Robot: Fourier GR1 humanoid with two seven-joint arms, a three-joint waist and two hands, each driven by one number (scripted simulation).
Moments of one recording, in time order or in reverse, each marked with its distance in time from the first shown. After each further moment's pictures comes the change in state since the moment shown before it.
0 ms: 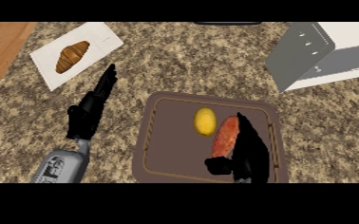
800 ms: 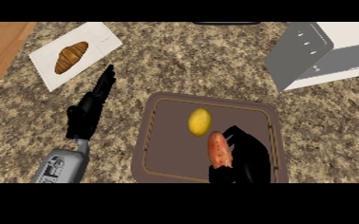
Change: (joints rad) left arm 0.002 -0.018 0.035 0.023 -0.020 -0.023 -0.022; right arm 0.022 -0.067 0.058 -0.016 0.009 0.036 -0.116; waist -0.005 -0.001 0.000
